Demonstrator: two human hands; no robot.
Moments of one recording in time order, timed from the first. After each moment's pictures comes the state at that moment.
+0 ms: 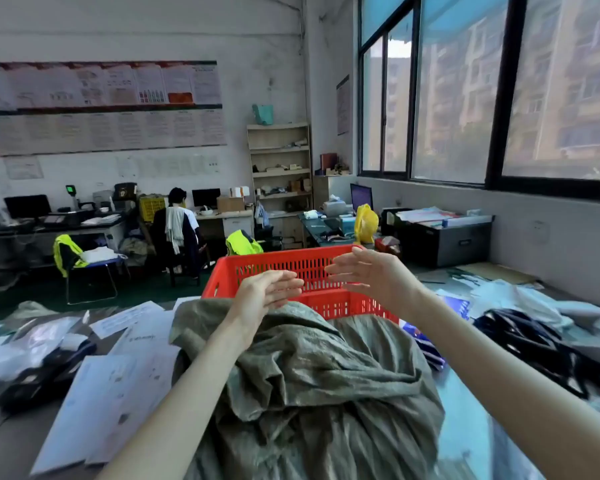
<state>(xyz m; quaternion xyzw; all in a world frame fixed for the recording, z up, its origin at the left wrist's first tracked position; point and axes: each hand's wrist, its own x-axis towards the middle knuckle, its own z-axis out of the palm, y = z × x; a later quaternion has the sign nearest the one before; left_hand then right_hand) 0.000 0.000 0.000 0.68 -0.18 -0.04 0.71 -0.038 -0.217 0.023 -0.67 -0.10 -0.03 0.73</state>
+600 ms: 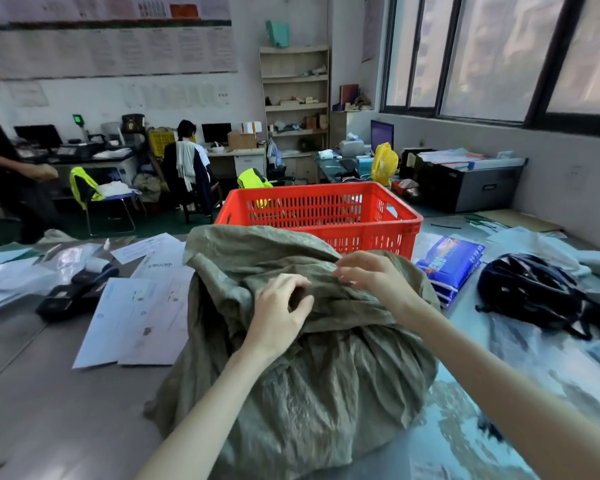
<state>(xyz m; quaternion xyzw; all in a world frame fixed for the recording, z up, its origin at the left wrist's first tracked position) -0.045 0.008 -0.120 0.86 -0.25 0.18 0.40 -0.059 -0.187 -0.076 -0.80 -0.05 -0.08 0.59</state>
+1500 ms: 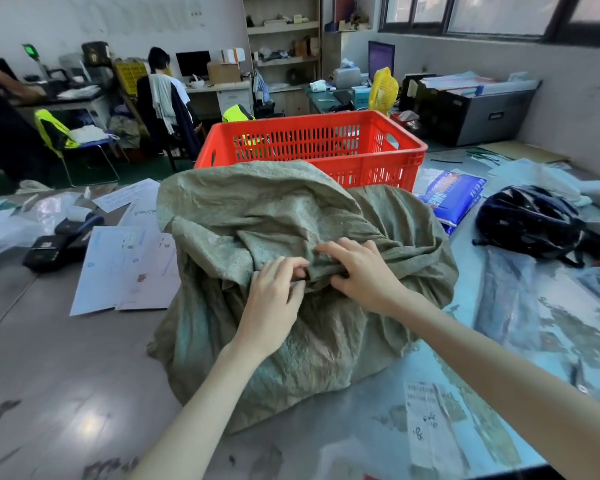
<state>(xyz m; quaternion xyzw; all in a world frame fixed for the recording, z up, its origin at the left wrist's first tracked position) -0.087 0.022 -0.168 0.89 -0.28 0.19 0.32 -0.079 -0.165 -0.153 -0.96 -0.16 -0.17 0.15</state>
